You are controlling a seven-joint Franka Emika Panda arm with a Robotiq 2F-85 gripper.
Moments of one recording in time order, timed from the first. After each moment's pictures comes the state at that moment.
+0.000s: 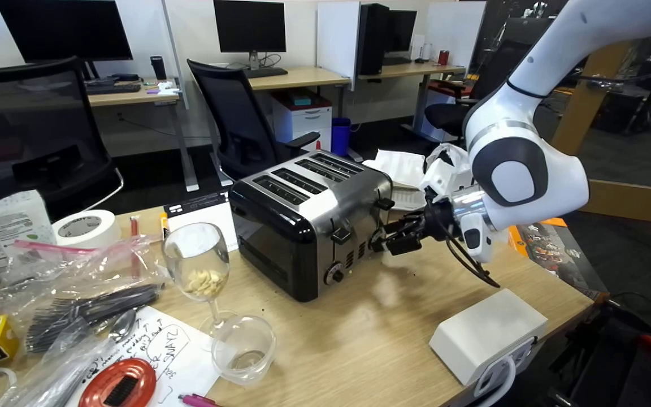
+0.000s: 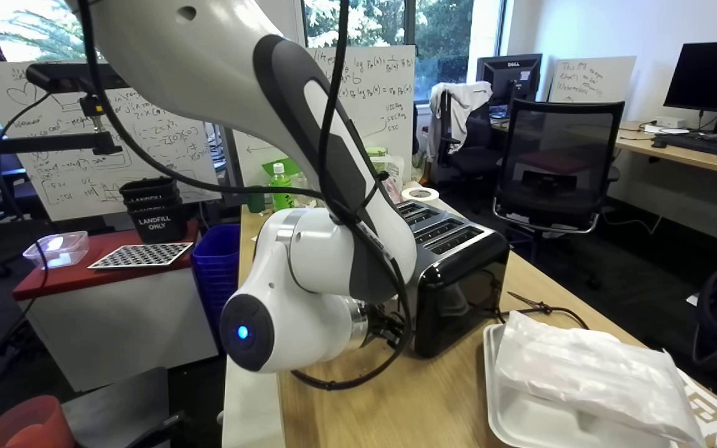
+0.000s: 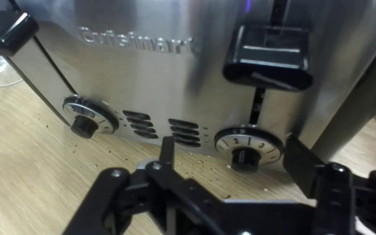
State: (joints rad) arm 0.07 0.44 0.05 -2.38 2.60 2.53 0.32
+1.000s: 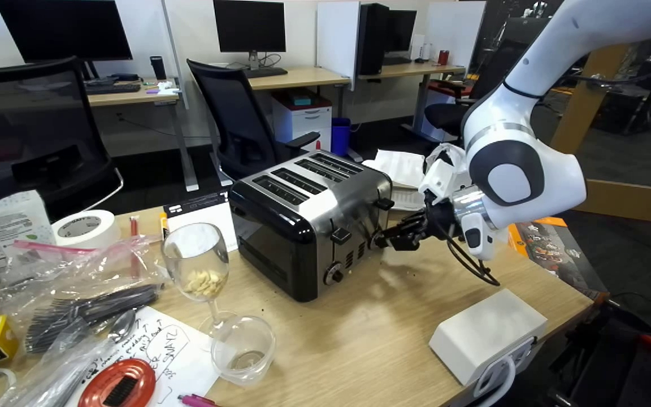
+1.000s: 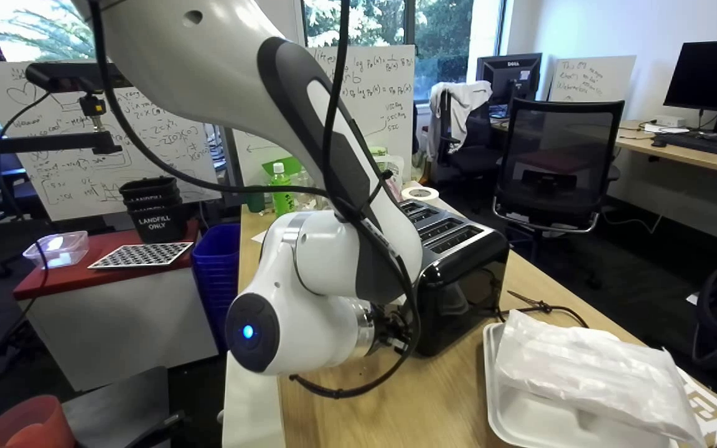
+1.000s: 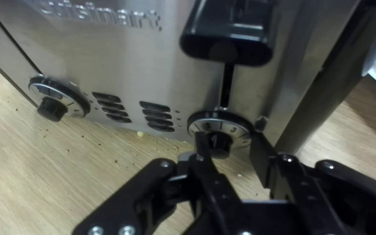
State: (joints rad) arm 0.17 0.46 -0.06 -2.36 2.60 2.56 0.32
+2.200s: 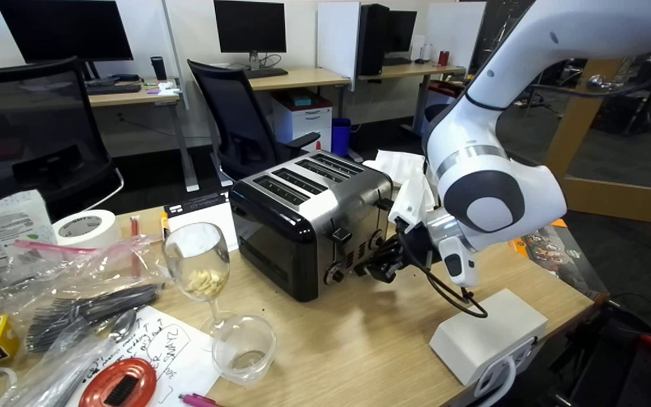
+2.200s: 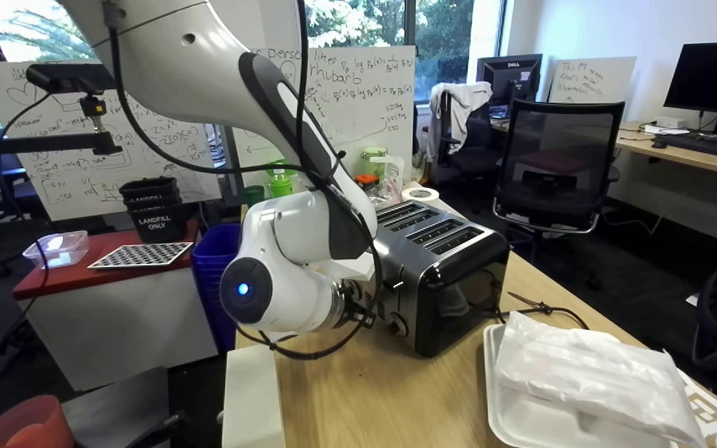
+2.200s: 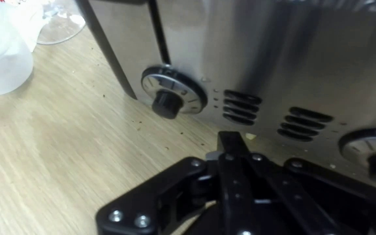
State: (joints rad) arm 0.52 0.51 -0.20 -2.31 2.60 2.61 0.48
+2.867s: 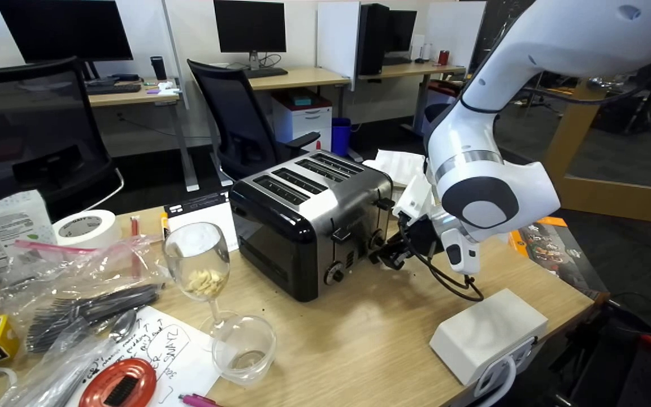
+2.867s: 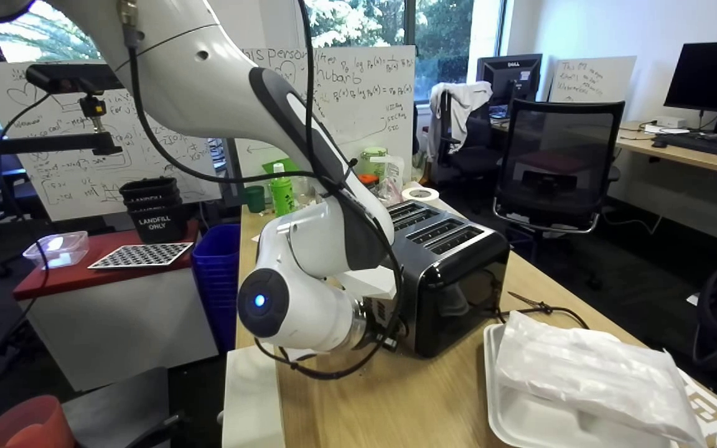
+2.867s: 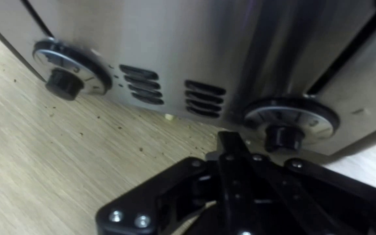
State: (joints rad) arm 0.66 0.60 -0.41 -2.28 2.60 2.61 0.56
